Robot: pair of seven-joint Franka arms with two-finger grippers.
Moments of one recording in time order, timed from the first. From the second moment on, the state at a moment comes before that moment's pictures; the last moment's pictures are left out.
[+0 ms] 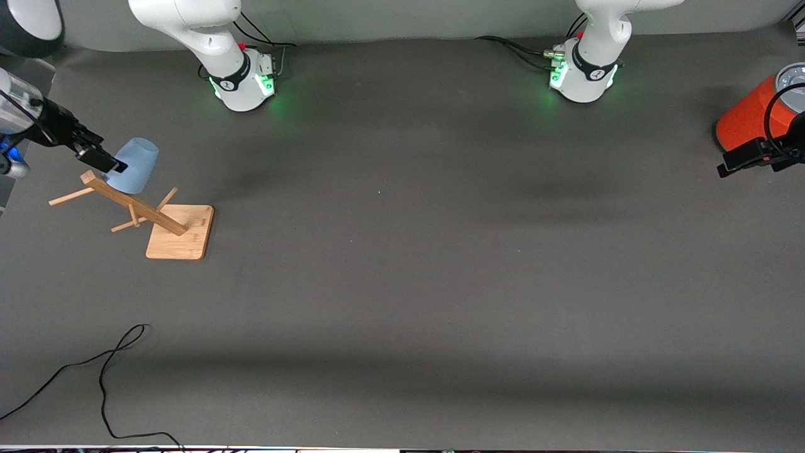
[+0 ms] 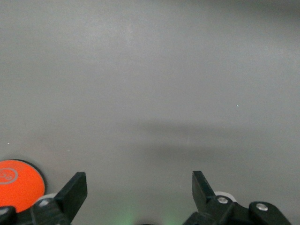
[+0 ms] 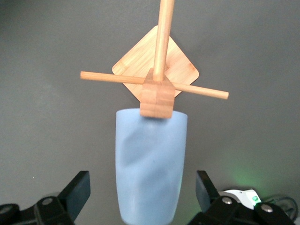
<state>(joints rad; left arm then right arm) 0.04 -0.07 0.08 -1.74 -0.03 1.60 0.01 0.03 -0.31 -0.21 -2.20 0.00 1.78 0.62</state>
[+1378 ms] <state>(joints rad) 0.03 0.00 0.02 -1.69 0.02 1.66 0.01 0.04 -0.22 -0.24 -2.23 0.00 1.85 0.60</state>
